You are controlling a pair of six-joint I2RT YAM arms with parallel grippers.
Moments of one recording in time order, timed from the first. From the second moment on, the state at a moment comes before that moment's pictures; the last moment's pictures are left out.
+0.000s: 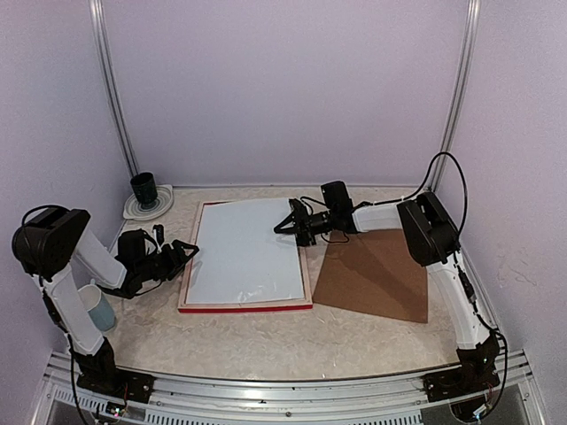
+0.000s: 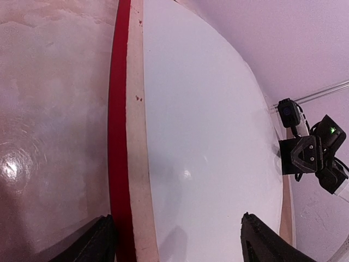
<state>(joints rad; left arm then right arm) -0.13 1.79 0.43 0.90 0.47 -0.76 0.52 2.55 1.85 0.17 -1.09 0.92</state>
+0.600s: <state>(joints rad) -0.13 1.79 0.43 0.90 0.47 -0.76 0.52 2.51 1.97 -0.24 -0.90 0.65</state>
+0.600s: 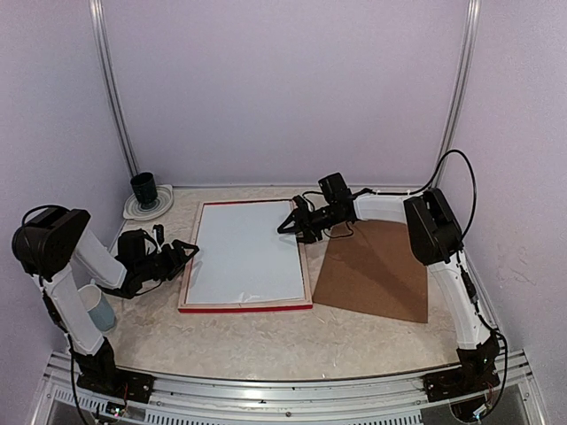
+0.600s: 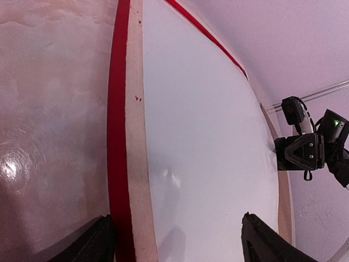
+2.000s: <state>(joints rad) -0.13 1.70 0.40 0.86 0.46 -0.76 0.54 2.17 1.93 -0.64 -0.26 0.30</state>
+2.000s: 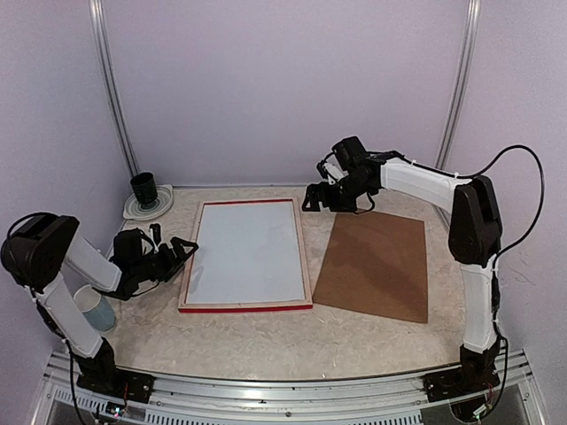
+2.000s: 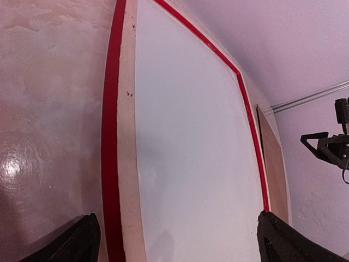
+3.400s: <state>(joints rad) -0.73 1.76 1.12 0.35 0.12 -0.48 0.08 1.45 0.76 -0.24 -0.22 0.50</state>
